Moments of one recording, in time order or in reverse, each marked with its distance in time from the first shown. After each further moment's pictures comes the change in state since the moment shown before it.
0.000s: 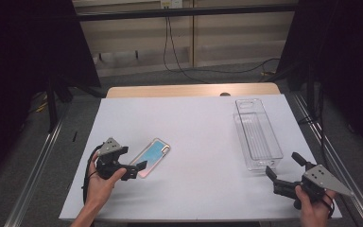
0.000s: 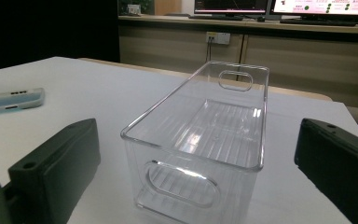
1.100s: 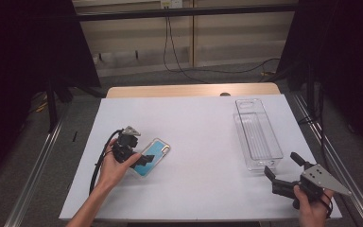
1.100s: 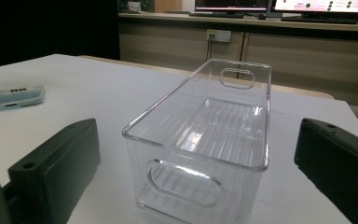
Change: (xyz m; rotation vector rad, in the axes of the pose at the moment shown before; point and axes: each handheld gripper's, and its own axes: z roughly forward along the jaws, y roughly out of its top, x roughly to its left) left arm 0.020 0.031 0.062 0.320 -0.025 0.055; right arm 0.002 -0.001 0.002 0.011 0.000 -0.003
